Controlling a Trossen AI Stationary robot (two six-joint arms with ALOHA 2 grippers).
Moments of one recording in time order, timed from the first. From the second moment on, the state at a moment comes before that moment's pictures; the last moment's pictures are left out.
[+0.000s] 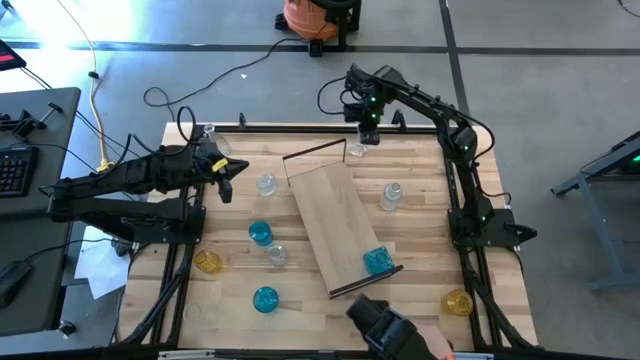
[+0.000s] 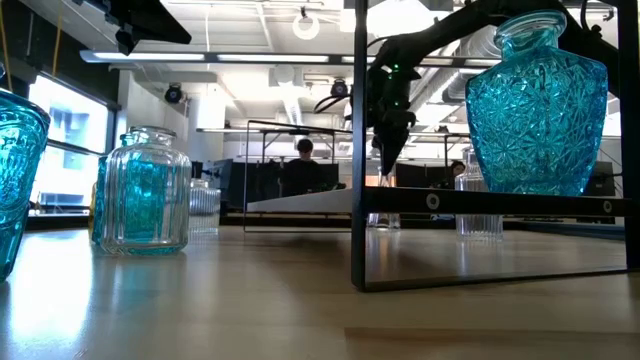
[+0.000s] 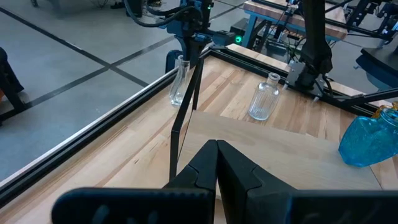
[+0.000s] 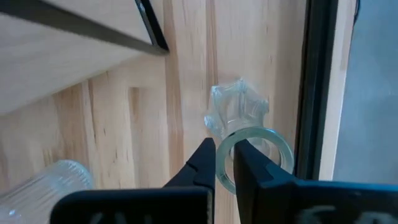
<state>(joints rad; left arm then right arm) 0.15 0.60 0.77 -0.53 -0.30 -0.27 -0.74 2.20 2.08 -1.39 -0.18 -0.73</state>
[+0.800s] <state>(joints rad) 0.15 0.60 0.77 -0.53 -0.27 -0.26 -0.69 2.07 2.08 -1.49 -0.07 -0.65</state>
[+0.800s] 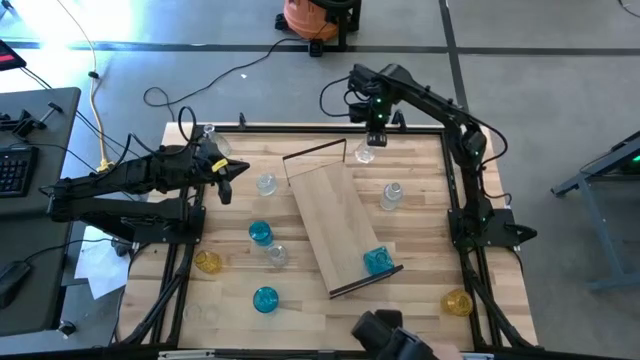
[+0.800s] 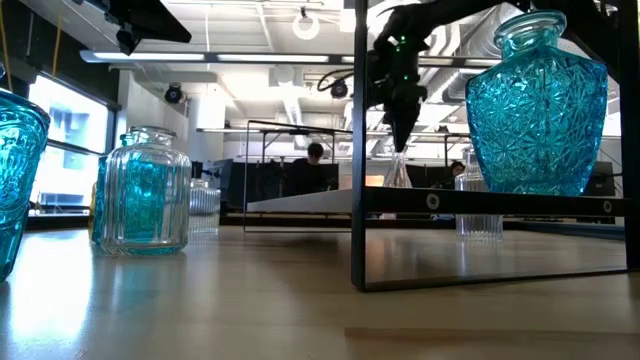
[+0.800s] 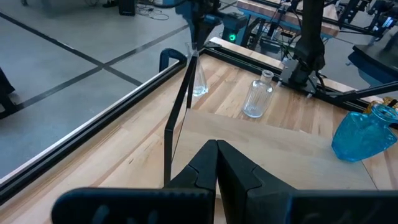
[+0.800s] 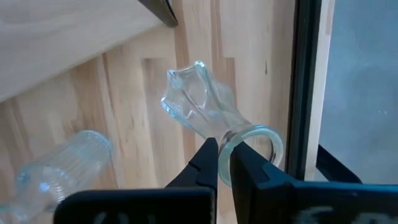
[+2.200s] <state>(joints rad) 0.15 0.60 0.77 -0.53 -0.27 -0.26 -0.32 1.94 2.08 -1.52 -0.03 -0.45</state>
